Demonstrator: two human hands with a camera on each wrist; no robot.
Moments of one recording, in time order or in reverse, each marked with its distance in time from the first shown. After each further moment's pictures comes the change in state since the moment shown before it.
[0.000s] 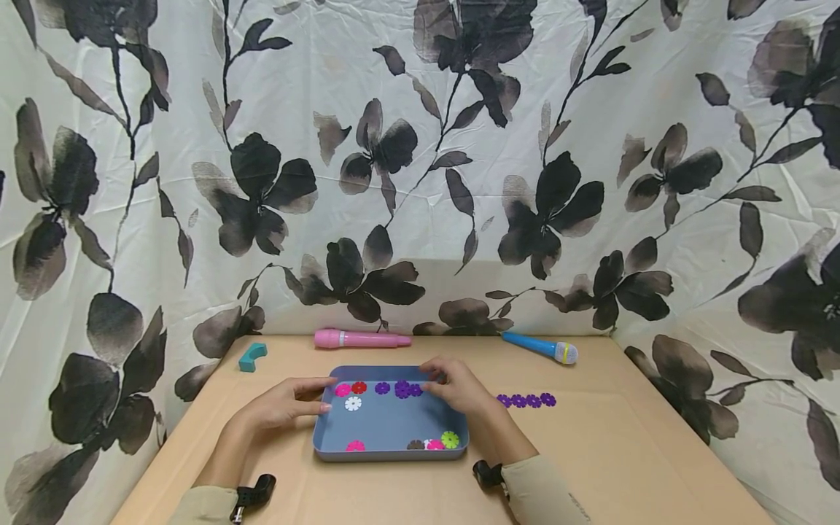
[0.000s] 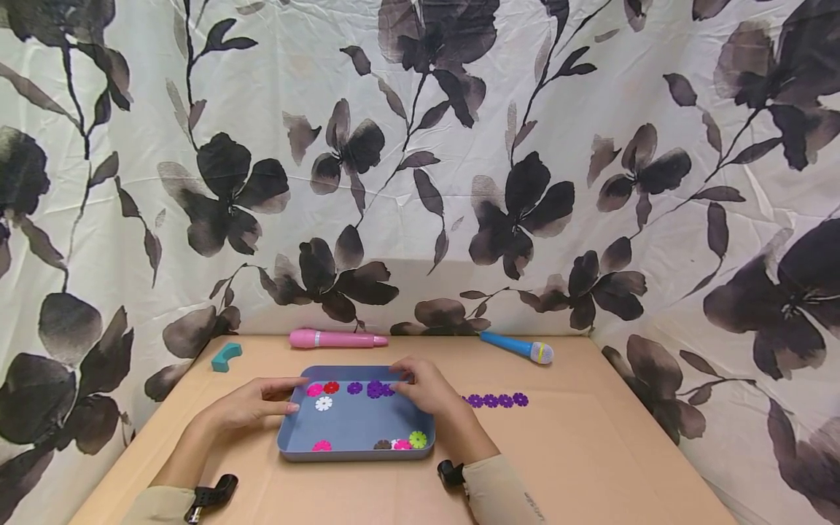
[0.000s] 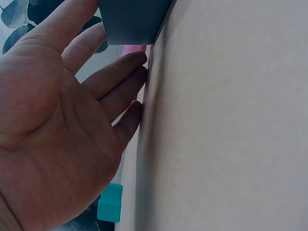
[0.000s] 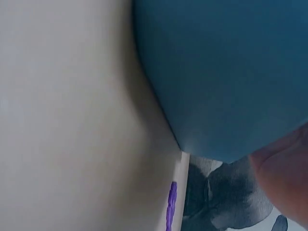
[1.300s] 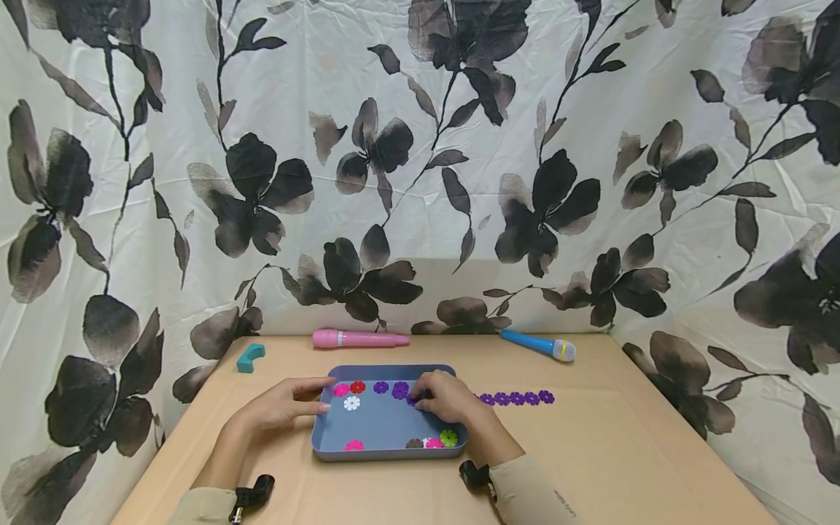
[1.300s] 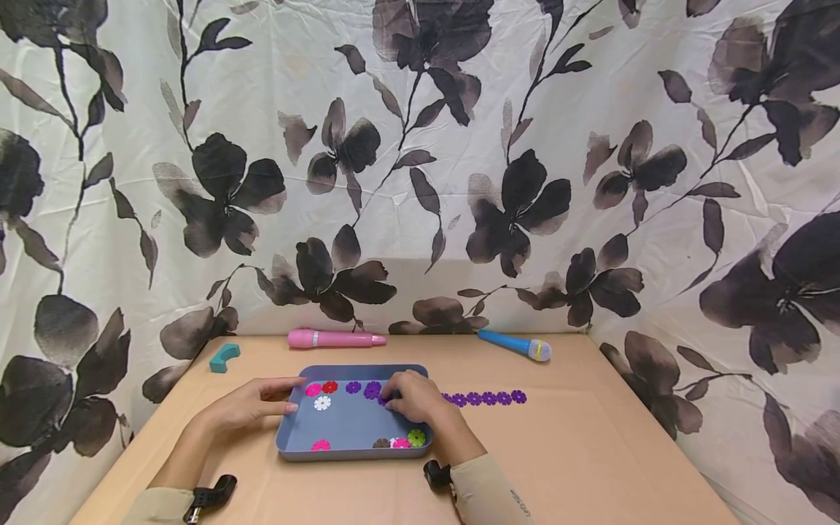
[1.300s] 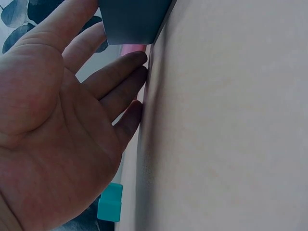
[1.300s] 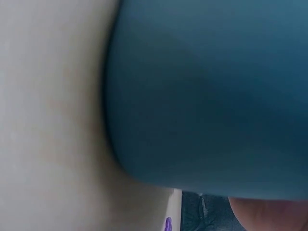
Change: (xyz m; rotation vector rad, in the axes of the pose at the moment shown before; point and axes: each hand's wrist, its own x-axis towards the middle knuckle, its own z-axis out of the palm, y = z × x) left_hand 0.000 0.000 0.000 0.003 -0.001 0.028; right_hand 0.000 -0.006 0.022 -0.364 -0.132 0.033
